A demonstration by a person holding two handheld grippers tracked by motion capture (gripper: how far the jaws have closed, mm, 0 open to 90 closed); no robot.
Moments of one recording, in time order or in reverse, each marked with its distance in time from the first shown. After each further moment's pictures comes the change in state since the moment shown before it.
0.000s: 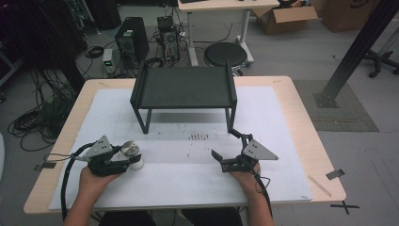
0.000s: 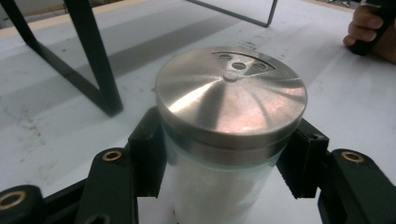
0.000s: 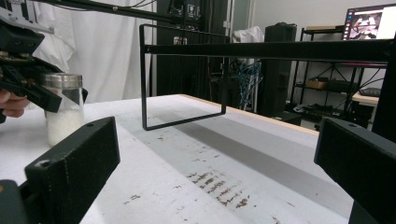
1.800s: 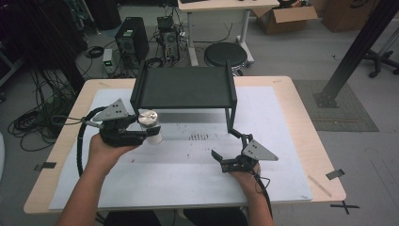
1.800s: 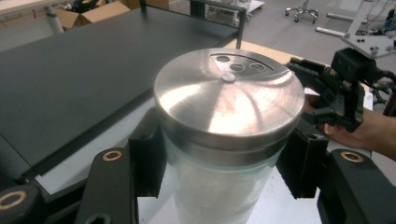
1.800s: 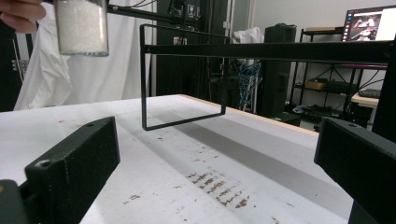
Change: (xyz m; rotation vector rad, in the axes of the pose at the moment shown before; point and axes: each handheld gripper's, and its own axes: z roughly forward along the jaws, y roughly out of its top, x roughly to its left) left arm -0.033 0.138 0.008 -0.034 -0.081 0.075; right arm 0.001 0.000 0.000 -0.002 -0.002 -0.005
